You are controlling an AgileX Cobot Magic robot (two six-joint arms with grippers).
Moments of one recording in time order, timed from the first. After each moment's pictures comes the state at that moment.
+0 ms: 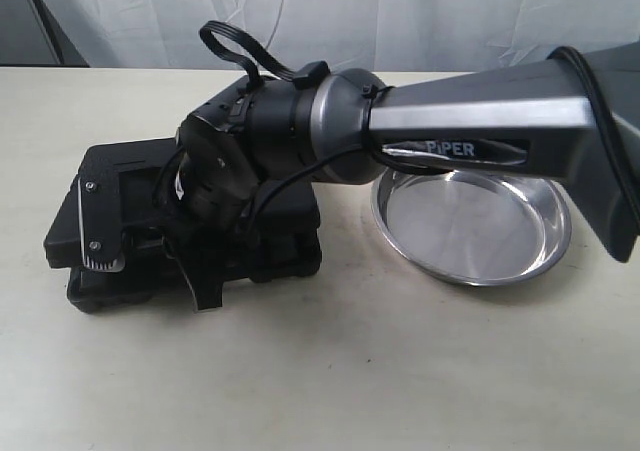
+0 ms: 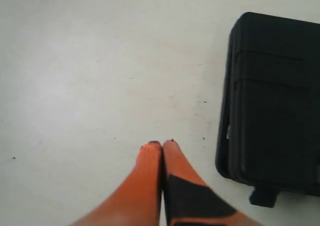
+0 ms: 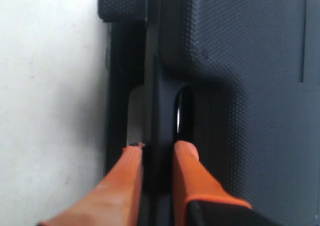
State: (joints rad) left arm 0.20 1.20 -1.11 0.09 1.10 -0.32; right arm 0.96 2.08 -1.53 0.01 0.56 -0.94
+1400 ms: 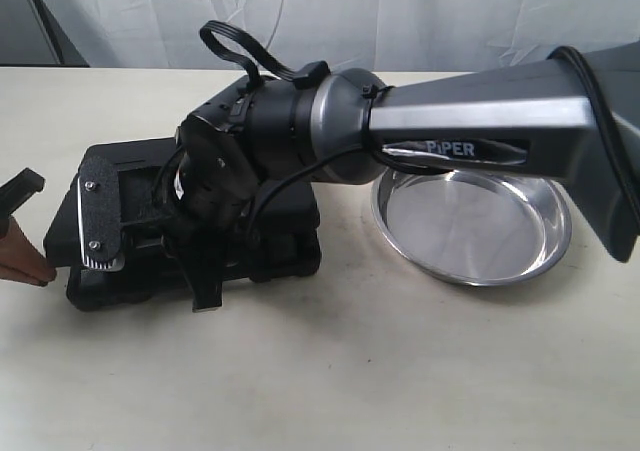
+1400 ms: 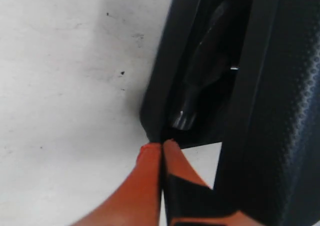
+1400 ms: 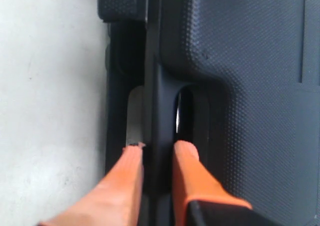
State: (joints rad) left arm 0.47 1.82 -0.93 -0.67 1.07 0.32; right arm 0.96 2.08 -1.53 0.01 0.55 -0.94
